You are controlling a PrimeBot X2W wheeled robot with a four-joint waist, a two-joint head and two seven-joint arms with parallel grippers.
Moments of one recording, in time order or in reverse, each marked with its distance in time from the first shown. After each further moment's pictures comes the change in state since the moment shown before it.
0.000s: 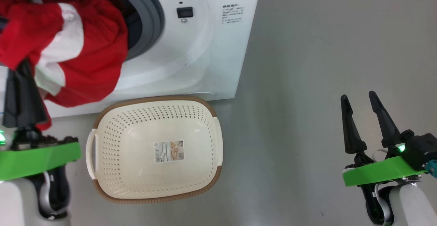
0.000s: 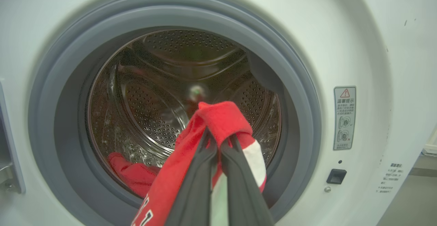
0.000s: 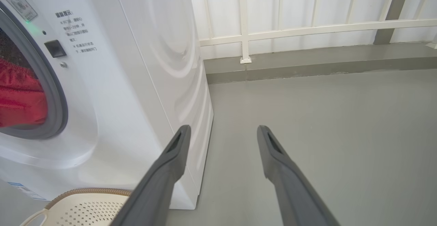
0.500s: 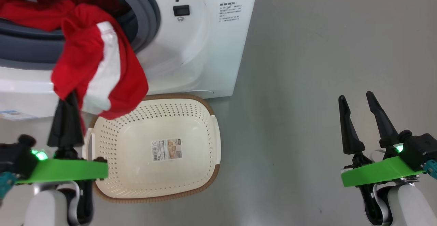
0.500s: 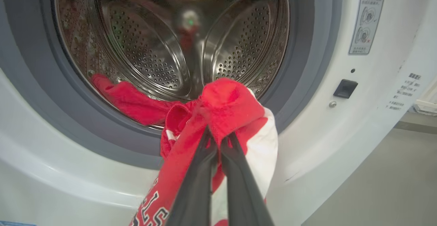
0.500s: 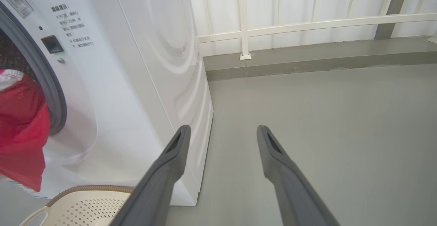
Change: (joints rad) left arm 0.059 -0.001 -0.081 0.168 0.008 0.000 0.000; right arm 0.000 0.000 0.010 0.001 0.009 0.000 0.000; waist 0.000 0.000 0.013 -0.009
